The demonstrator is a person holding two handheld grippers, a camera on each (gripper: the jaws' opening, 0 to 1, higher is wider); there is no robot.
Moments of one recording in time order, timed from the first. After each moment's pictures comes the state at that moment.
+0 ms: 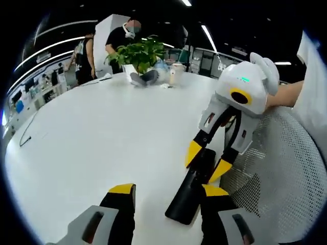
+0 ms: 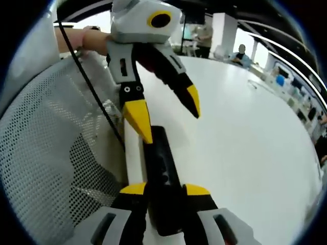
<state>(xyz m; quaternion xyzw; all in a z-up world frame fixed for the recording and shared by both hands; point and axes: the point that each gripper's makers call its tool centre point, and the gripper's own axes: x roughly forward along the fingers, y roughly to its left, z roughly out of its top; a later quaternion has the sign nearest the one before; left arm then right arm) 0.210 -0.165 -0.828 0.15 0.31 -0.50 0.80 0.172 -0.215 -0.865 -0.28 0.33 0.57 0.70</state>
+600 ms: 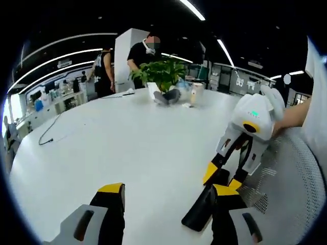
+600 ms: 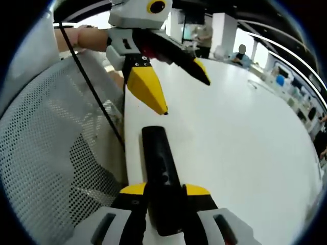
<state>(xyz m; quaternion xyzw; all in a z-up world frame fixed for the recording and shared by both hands) 0.234 -0.150 -0.785 0.09 0.25 -0.43 0.86 0.172 -0.215 -0.865 -0.28 0.33 0.57 0.70</state>
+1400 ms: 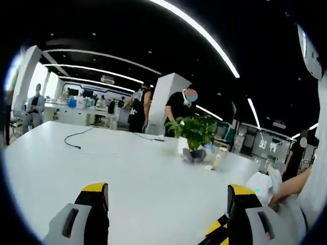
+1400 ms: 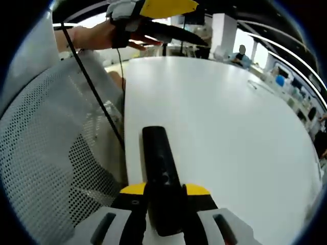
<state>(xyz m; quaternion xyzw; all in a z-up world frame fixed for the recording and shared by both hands) 0.266 -0.105 -0.685 -0.14 0.06 -0.32 0.94 0.172 -0.214 -0.865 -0.28 0.33 0.57 0.70</state>
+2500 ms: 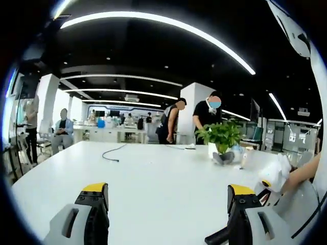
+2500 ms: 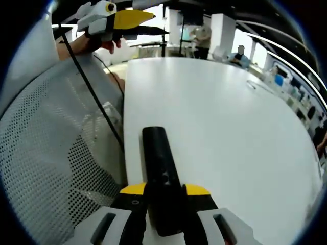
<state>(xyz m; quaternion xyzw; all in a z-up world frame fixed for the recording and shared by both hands) 0.221 -0.048 -0.705 -0.04 0.05 -0.19 0.98 0.172 -0.213 -0.865 -0.27 0.33 0.56 0.71</state>
